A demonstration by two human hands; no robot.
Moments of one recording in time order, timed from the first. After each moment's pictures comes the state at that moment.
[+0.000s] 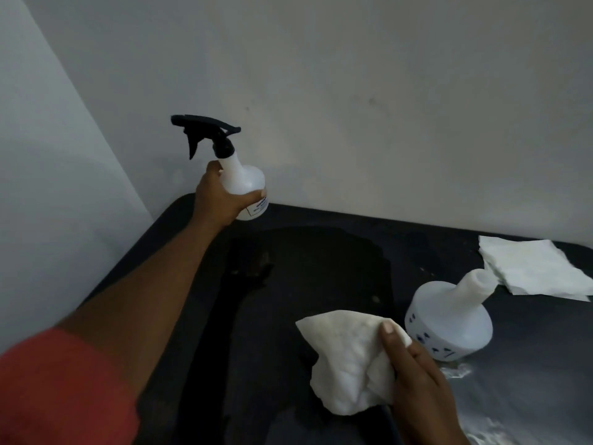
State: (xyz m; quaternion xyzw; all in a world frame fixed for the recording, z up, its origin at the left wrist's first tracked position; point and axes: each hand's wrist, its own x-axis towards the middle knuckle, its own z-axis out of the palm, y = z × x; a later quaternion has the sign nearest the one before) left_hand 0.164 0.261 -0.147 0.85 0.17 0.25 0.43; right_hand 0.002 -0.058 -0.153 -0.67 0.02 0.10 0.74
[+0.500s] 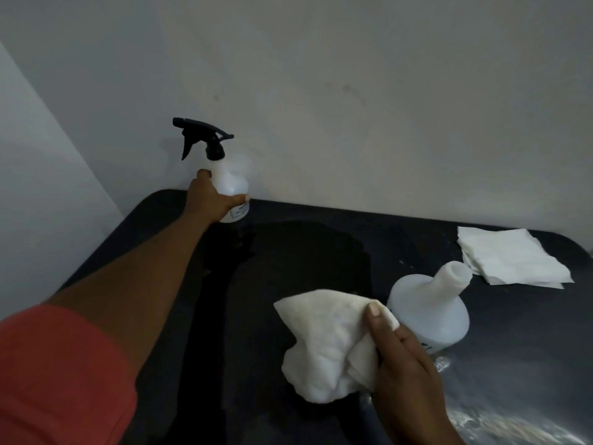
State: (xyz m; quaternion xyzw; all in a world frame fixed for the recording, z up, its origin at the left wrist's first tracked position) left_hand 0.201 0.254 -0.174 0.88 0.23 0.14 0.39; right_hand 0.012 -0.064 -0.150 -0.61 0.04 0.12 0.78
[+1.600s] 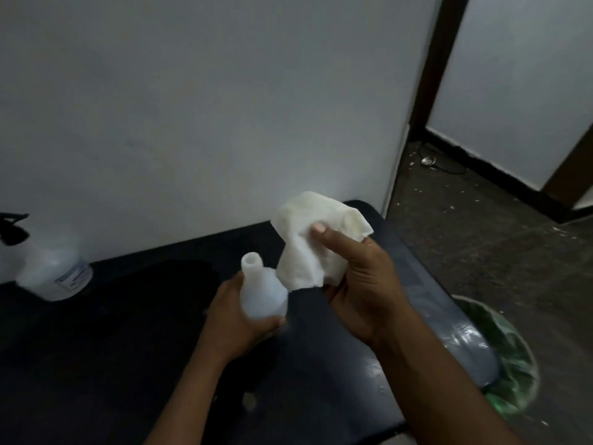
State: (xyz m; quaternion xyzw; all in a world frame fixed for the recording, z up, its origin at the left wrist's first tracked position) left_hand 0.073 -0.044 -0.173 0.90 -0.09 -0.02 0.42; right_hand 0.023 -0.230 -0.065 -0.42 0.03 0.00 0.91
